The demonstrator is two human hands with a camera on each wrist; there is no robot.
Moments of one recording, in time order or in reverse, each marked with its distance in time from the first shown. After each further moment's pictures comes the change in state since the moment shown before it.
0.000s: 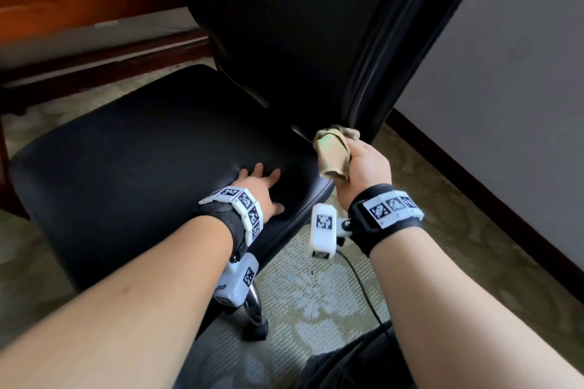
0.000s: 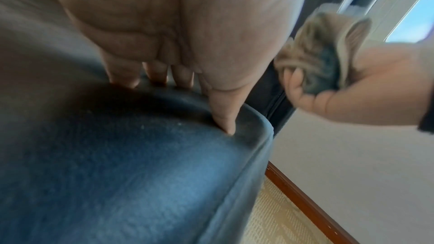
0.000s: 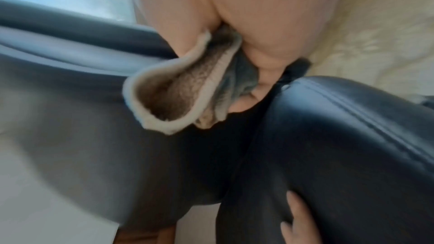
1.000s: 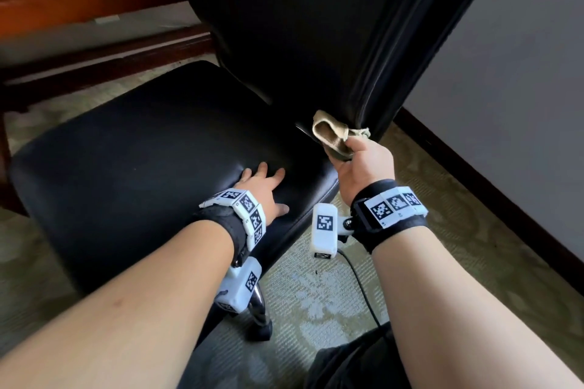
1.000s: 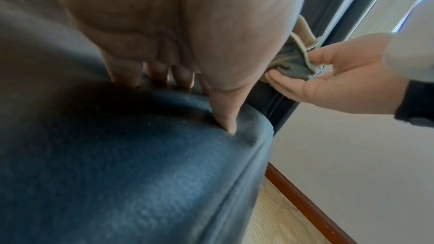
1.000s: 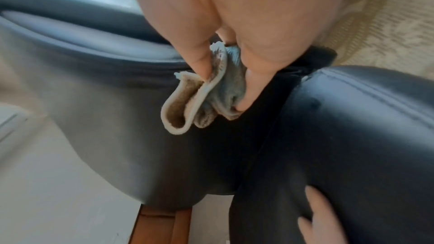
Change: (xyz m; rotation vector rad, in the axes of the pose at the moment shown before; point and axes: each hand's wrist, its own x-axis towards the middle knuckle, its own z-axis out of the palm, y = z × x) left_hand 0.003 -0.008 0.006 -0.030 0.053 0.052; right_hand 0.001 -0.006 0.018 0.275 0.039 0.033
